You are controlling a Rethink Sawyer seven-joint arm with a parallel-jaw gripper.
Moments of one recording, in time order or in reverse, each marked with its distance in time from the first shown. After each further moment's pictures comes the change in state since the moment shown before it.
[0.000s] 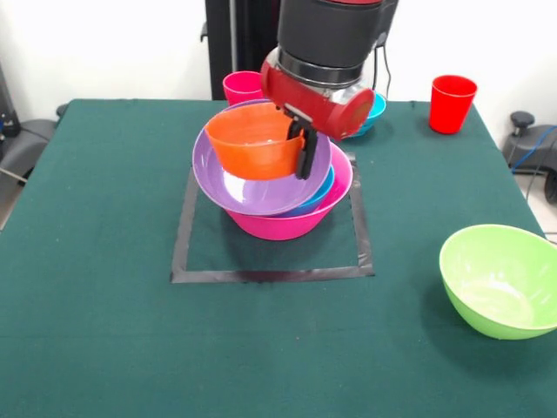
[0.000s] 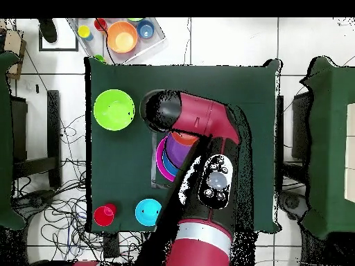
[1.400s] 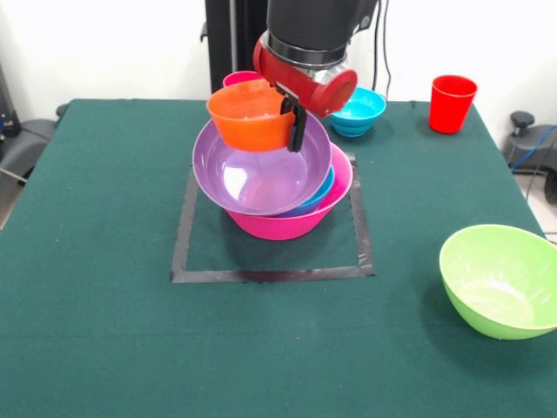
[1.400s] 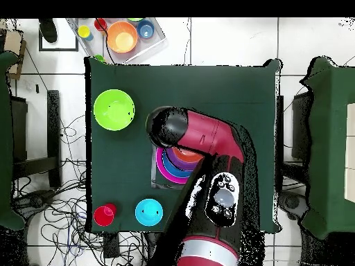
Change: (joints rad) arm -0.017 -0.059 -0.006 0.151 0.015 -0.020 0.005
